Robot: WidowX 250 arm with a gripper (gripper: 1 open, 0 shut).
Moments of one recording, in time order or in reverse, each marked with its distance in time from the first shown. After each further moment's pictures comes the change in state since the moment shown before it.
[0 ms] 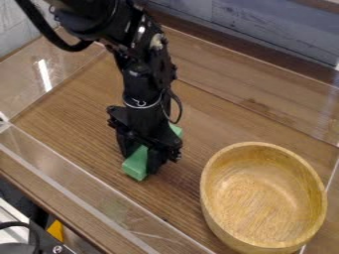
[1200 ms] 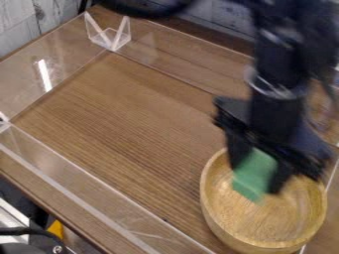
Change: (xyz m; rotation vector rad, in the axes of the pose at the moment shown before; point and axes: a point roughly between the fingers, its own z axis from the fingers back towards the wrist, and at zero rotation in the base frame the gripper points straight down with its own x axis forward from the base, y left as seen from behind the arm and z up) arm -0.007 -0.149 0.083 -0.092 -0.056 -0.163
